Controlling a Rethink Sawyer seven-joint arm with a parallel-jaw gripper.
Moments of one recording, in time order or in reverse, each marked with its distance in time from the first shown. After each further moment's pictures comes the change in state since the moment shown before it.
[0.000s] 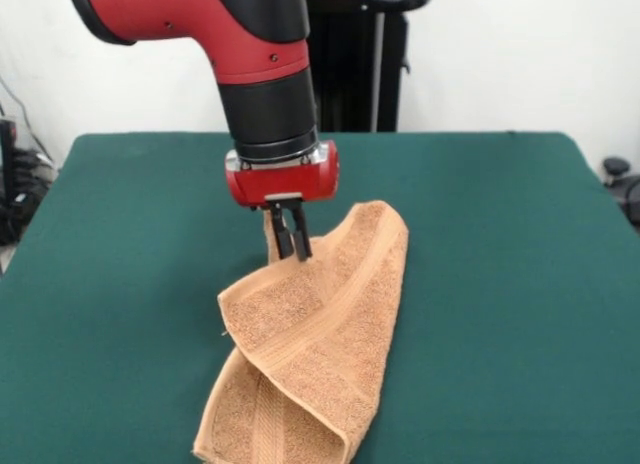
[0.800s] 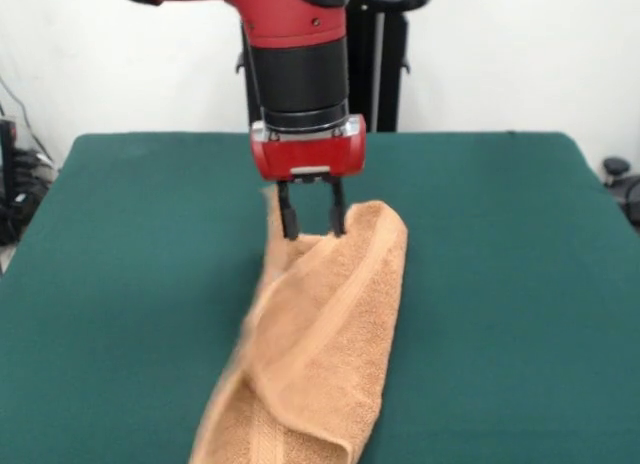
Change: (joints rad) arm 0.105 -0.079 -0.068 0.028 0.022 -0.001 0.000
